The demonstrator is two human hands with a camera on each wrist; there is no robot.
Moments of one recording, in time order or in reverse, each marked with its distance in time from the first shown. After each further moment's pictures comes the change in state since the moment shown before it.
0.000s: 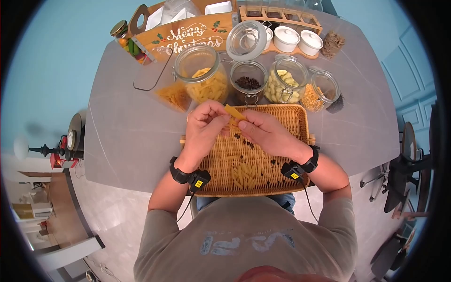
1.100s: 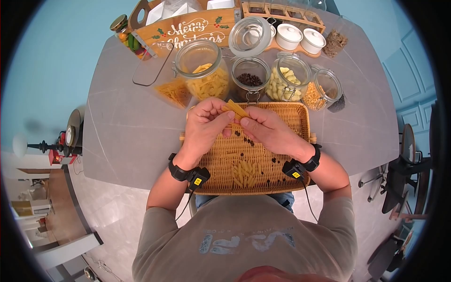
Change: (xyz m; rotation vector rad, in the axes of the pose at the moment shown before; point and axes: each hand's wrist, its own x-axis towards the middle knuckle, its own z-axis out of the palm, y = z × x) left_hand 0.001 0.003 0.002 -0.016 -0.044 -0.026; right_hand 0.002 0.002 0.000 0.108 0.003 0.057
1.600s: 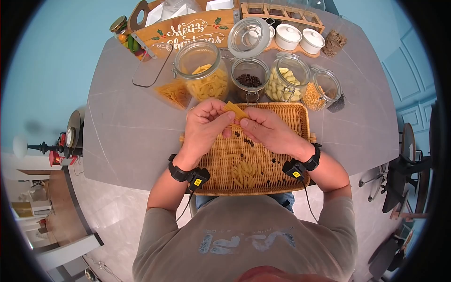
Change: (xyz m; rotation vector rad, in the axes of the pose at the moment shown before) left_hand 0.001 0.000 -0.002 0.017 -0.010 -0.005; right_hand 0.001 -0.001 -0.002 -0.034 -0.011 0.010
